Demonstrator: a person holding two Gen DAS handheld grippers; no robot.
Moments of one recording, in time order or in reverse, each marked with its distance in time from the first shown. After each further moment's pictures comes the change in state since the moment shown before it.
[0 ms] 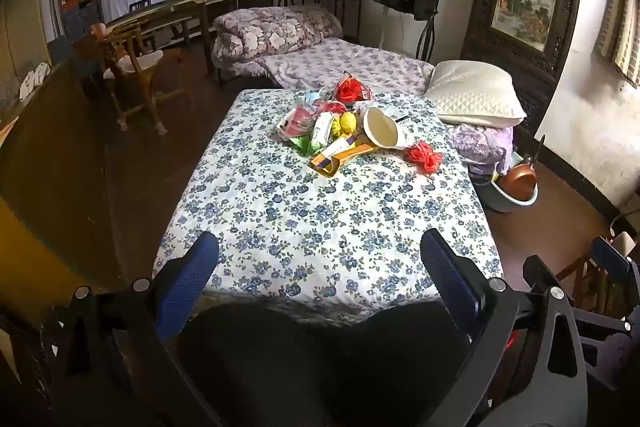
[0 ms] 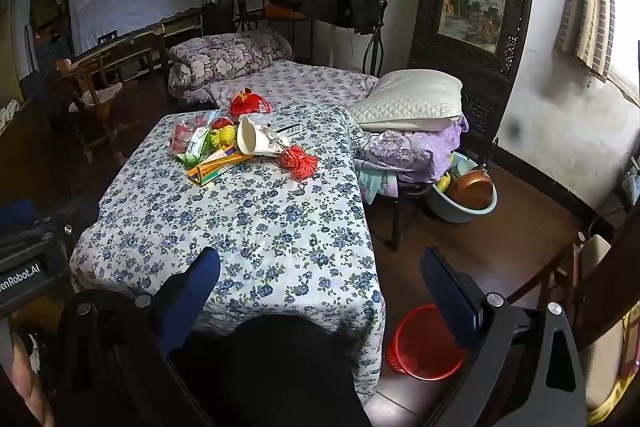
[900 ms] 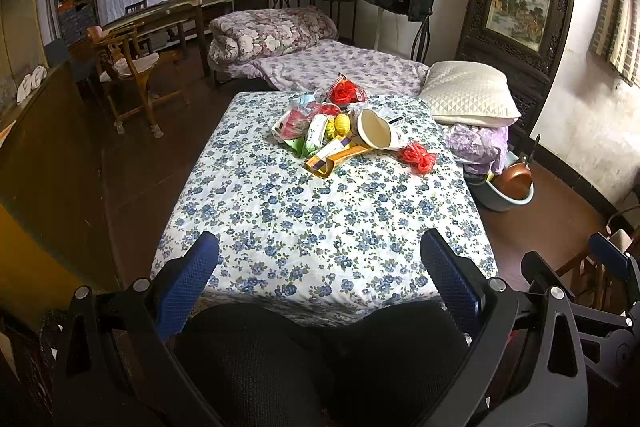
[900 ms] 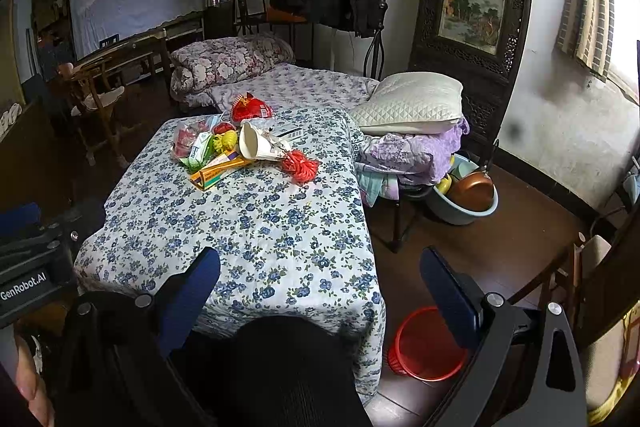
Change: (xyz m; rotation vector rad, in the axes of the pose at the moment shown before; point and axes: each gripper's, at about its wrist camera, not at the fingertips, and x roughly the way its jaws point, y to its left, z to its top) left arm 0.000 -0.004 0.002 0.006 -0.002 -0.007; right arm -0.006 0.001 0.001 0.004 -0.008 0.006
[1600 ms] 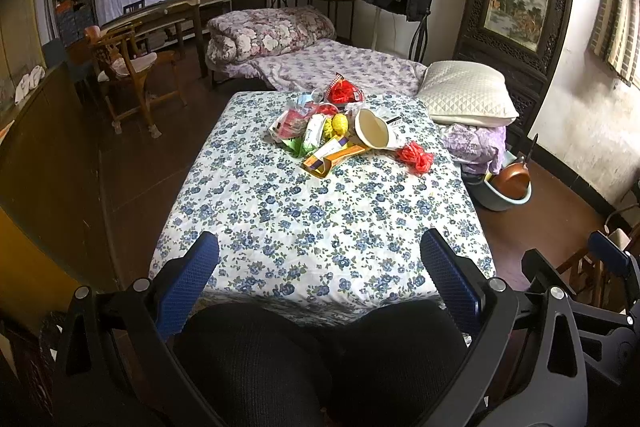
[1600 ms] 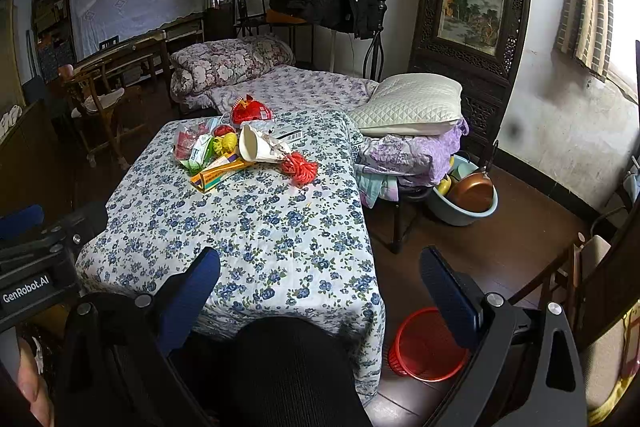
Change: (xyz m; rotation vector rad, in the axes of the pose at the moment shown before) left arm -0.001 -0.005 0.004 0.004 0.000 -0.004; right arm -0.004 0.000 0.003 0.002 -0.002 0.003
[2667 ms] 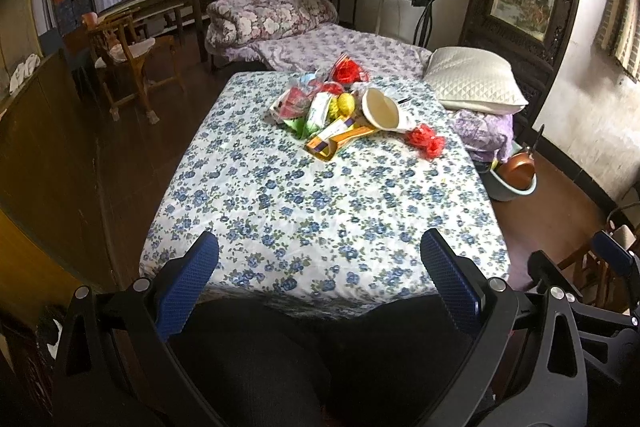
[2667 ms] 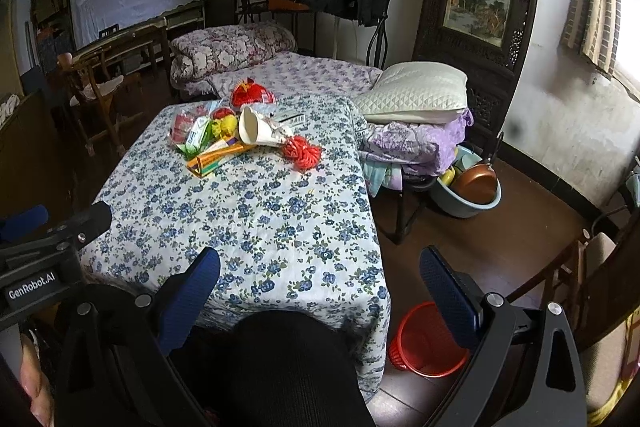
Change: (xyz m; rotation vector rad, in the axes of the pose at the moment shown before) left arm 0.037 0.012 -0.012 -0.009 0.055 0.006; right arm 0.027 0.001 -0.003 -0.020 0.055 0.012
